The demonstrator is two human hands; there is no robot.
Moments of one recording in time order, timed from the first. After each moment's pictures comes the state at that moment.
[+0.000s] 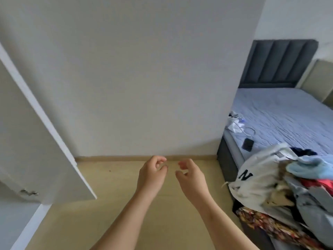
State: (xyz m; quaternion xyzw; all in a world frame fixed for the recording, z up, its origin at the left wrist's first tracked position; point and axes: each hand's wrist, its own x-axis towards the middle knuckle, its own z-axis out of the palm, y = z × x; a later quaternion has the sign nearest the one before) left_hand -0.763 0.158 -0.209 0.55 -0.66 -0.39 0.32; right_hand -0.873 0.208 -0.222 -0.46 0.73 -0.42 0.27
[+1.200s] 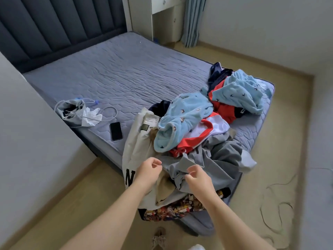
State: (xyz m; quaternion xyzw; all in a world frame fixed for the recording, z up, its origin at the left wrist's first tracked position) left_hand -1.349 0.177 -0.337 0.27 -0.83 -0.47 -0.11; right_hand -1.363 0.347 -0.337 0.05 0.88 -0.42 0.23
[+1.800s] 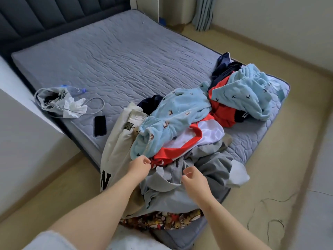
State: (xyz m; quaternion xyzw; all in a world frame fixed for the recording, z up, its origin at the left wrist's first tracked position) left_hand -1.486 0.241 -0.388 0.35 -0.83 -0.41 -0.18; right_hand -1.497 0.430 -0.367 0.05 0.87 -0.40 0.30
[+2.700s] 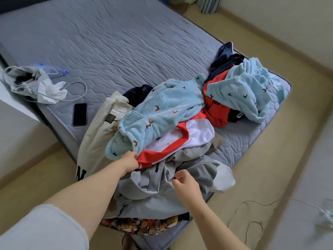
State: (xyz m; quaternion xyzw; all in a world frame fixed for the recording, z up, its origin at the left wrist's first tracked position) left_hand -1.564 0.264 -0.440 0.34 -0.80 -0.40 -0.29; right_hand -1.559 0.476 -0.394 0.05 0.85 -0.37 0.36
